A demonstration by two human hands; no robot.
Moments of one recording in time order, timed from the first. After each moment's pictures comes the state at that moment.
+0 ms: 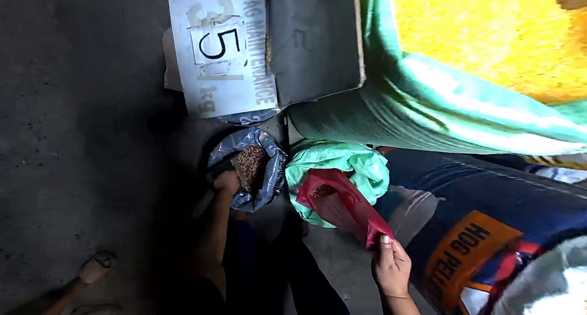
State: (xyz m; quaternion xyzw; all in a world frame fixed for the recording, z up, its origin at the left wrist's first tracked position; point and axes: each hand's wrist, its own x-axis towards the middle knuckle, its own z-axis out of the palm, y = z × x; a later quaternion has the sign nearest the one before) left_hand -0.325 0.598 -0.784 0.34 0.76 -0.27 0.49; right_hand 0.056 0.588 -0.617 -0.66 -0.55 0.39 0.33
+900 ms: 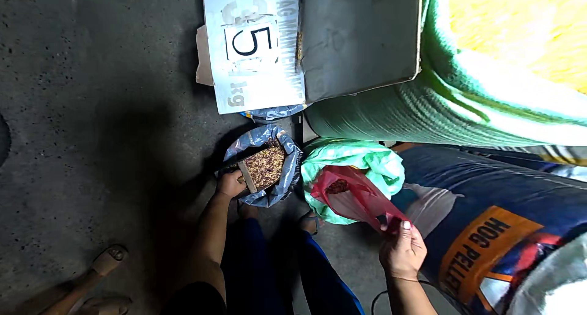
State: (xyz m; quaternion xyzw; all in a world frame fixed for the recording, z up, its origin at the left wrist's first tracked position) left_hand -0.388 0.529 -0.784 0.43 0.76 0.02 0.49; right_hand 0.008 0.590 -0.613 -0.69 -0.44 0.39 0.42
